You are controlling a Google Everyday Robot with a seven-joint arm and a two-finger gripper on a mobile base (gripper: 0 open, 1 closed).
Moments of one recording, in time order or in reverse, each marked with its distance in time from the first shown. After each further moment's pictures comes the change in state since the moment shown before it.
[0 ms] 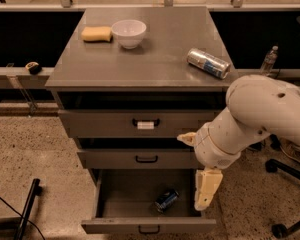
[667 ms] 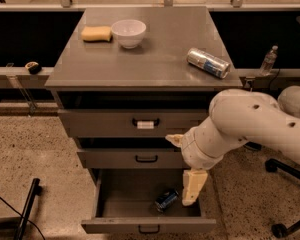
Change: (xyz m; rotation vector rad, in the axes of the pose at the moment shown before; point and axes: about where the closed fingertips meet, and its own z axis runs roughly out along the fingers) arm -0.009 -0.020 0.040 0.047 -0.011 -0.110
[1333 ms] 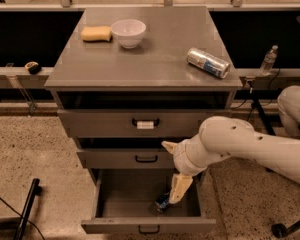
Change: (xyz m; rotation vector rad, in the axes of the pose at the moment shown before) arm 0.031 -0.030 0.093 0.083 -0.074 0.083
